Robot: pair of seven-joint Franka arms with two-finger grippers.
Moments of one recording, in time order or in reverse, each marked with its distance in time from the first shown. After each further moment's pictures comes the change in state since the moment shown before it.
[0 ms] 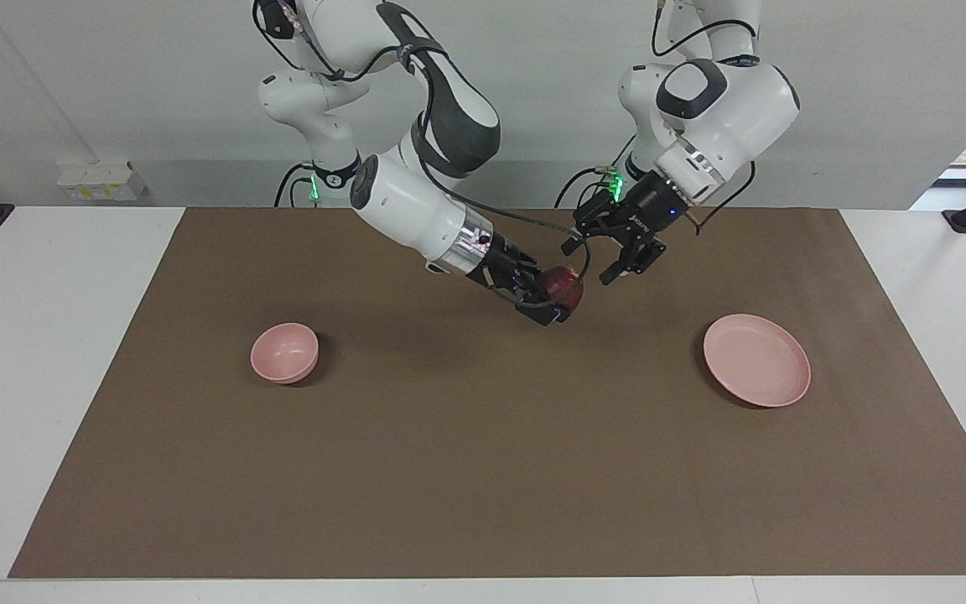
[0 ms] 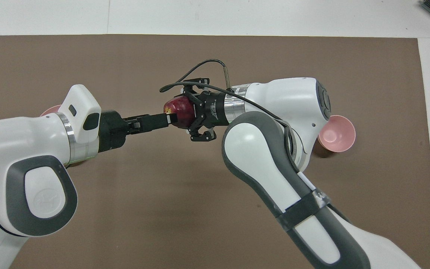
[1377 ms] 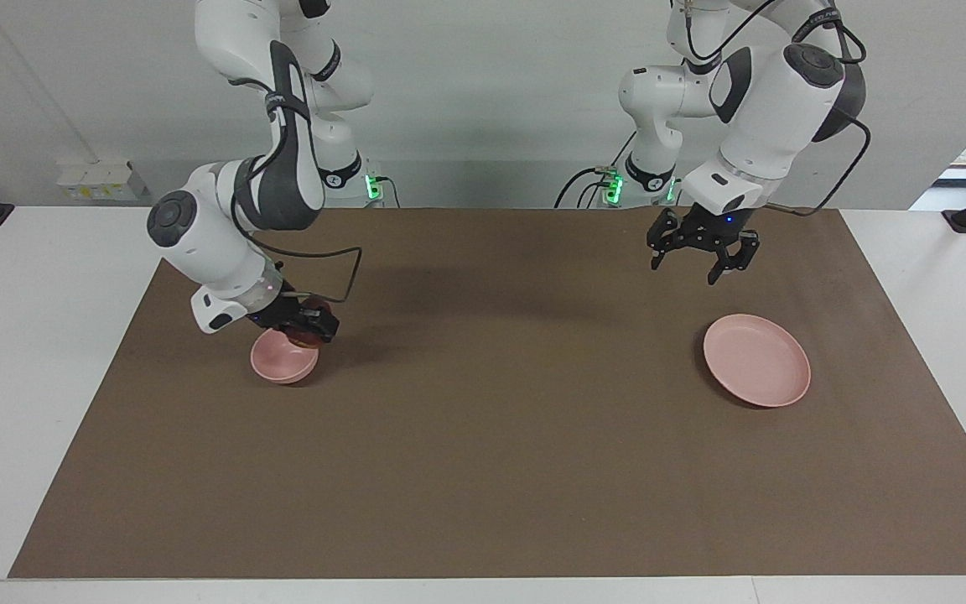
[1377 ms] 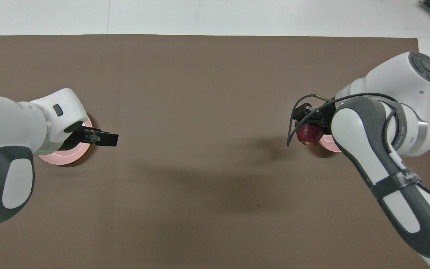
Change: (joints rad) left arm 0.135 0.056 0.008 0.195 0.761 -0.459 -0.087; right arm -0.500 -0.111 -0.022 -0.262 -0.793 -0.275 -1.185
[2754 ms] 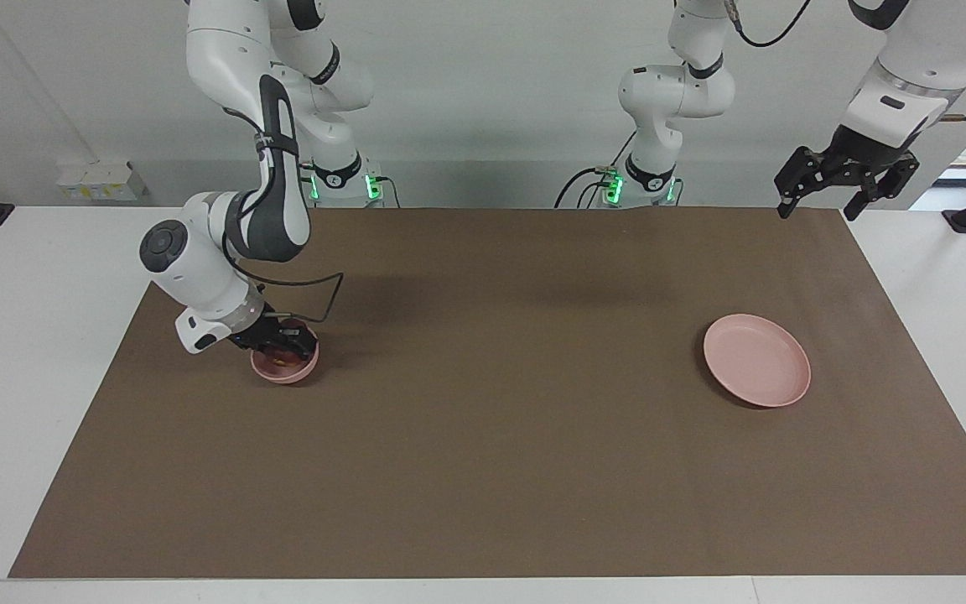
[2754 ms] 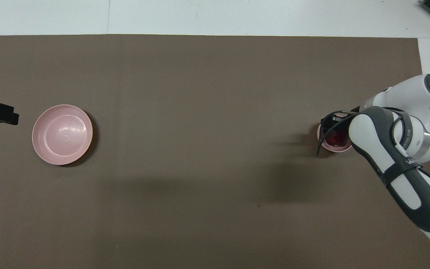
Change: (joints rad) left arm -0.022 0.076 0.226 0.447 0.141 -0.436 -0.020; right arm -0.019 0.060 0.003 -0.033 -0.016 0.124 -0.029
